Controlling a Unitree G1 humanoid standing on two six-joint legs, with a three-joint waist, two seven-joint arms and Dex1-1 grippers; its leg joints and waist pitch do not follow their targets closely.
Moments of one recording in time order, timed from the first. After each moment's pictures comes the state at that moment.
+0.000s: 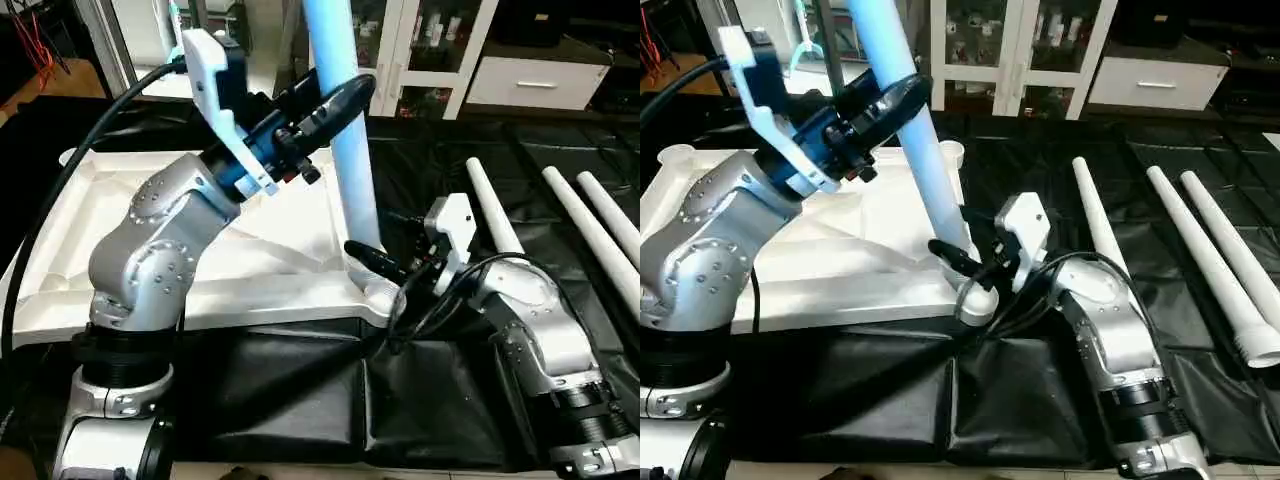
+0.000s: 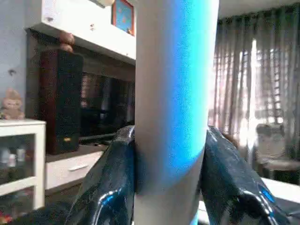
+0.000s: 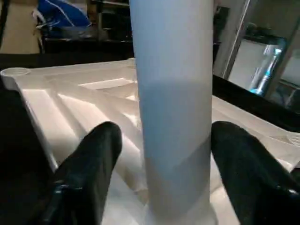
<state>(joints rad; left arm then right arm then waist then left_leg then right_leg) -0.66 0.24 0.02 -0.18 -0.64 0.41 -0.56 -0.39 -0.31 0.11 0.13 0.29 0.10 0.83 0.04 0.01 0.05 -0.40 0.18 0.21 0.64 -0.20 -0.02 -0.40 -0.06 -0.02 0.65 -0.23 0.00</state>
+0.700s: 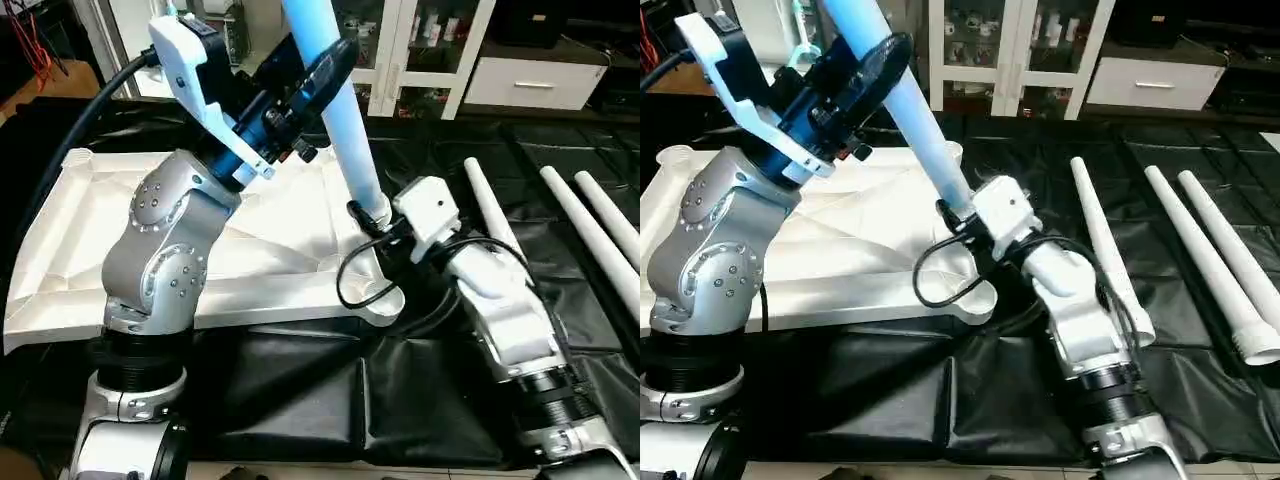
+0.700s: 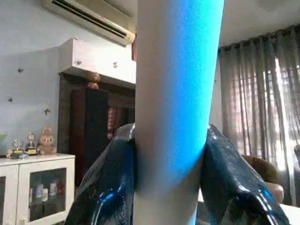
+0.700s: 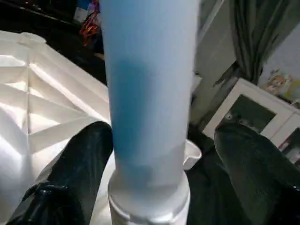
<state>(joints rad) -0.65 0.17 0.03 -0.18 -0.57 0.25 -0.52 -0.47 -0.22 0.17 0.22 -0.08 -0.08 0.38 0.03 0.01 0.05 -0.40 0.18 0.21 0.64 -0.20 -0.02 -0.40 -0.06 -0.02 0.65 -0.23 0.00</state>
